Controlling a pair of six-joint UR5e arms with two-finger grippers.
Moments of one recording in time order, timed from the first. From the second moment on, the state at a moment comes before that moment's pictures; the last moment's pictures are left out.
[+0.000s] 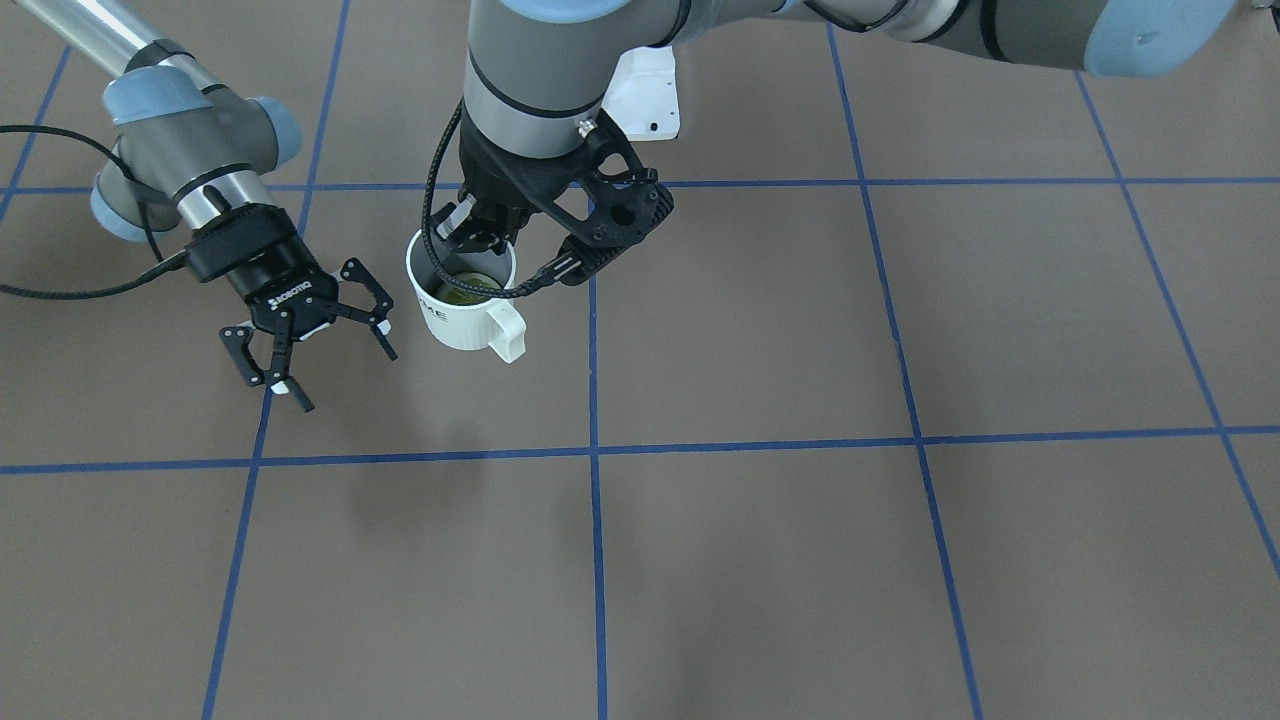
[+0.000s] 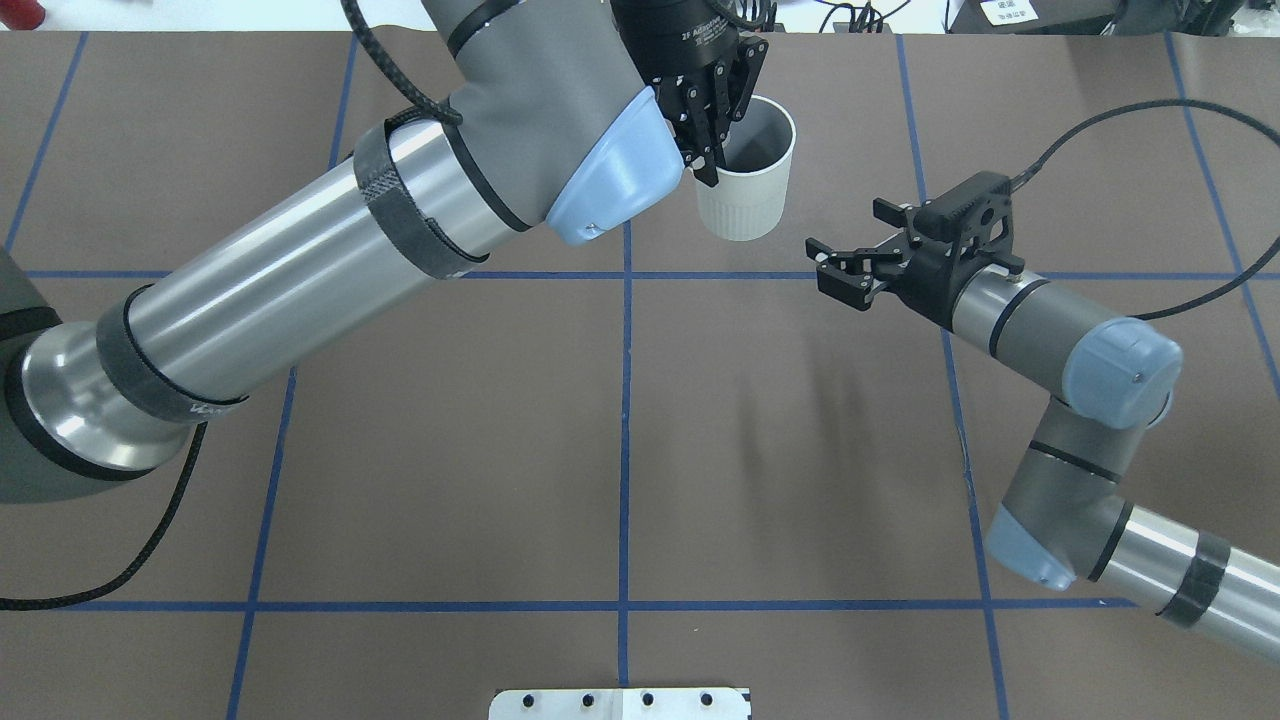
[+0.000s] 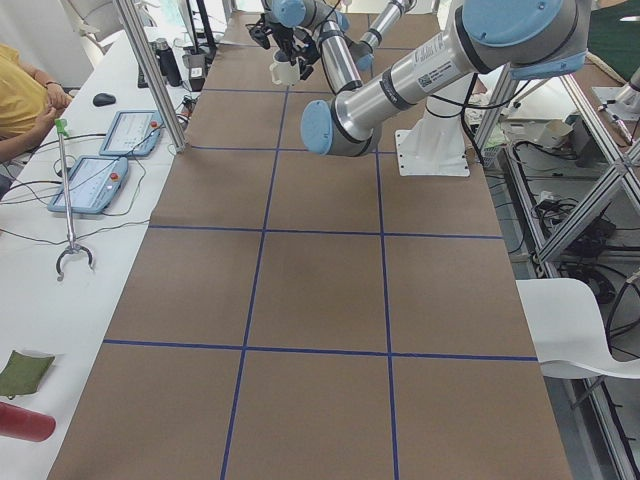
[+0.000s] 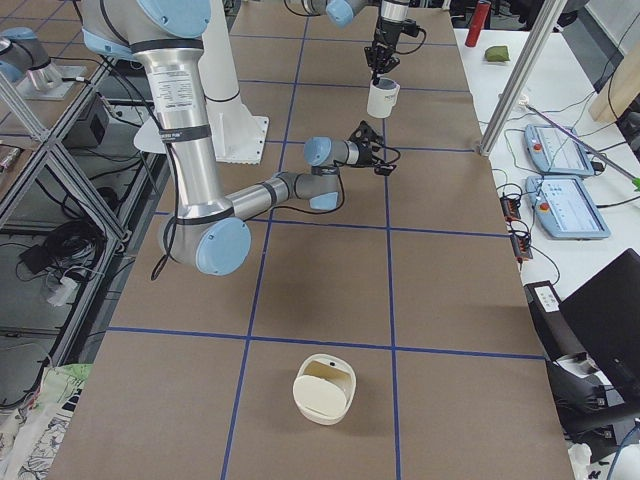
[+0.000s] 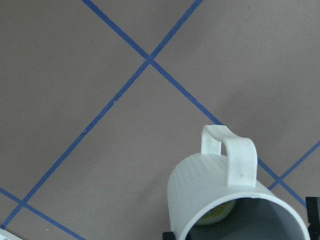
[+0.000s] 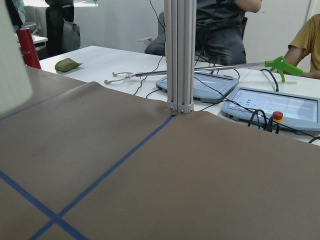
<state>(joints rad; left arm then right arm) -0.80 -2.80 -1.39 -1.32 -2.36 -1.80 0.59 -1.33 1.59 -0.27 1.32 0.66</state>
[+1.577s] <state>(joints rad) -0.82 -2.79 -1.43 -1.19 -2.30 -1.79 0.33 -1.17 1.59 -0.27 0.86 0.65</state>
